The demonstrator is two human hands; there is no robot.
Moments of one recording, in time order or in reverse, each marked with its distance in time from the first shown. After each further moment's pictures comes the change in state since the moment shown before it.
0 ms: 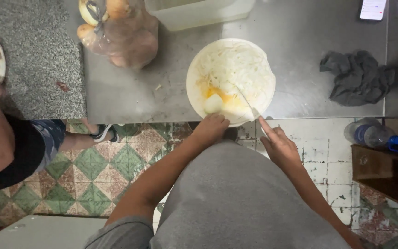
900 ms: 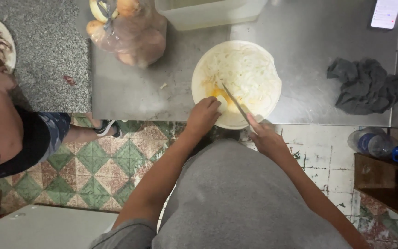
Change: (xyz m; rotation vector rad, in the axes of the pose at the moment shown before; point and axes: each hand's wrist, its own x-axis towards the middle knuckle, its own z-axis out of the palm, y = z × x) left_hand 0.004 -0.046 -0.008 -0.183 0.260 -0.294; right_hand 0.047 -0.024 0.005 -0.070 -0.197 -0.094
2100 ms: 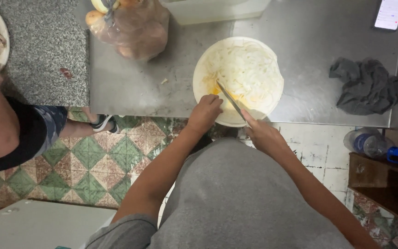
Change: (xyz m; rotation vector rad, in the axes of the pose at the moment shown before) left_hand -0.002 0.004 0.003 0.002 -0.111 -0.083; right_hand -0.005 -0.033 -0.019 -0.286 -0.061 -0.109
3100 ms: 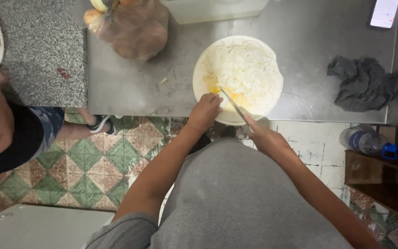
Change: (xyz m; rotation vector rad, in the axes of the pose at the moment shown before) left_hand 0.002 0.007 -0.022 0.056 0.033 0.073; right_hand -0.011 -0.002 0.010 0.023 -0.079 0.048
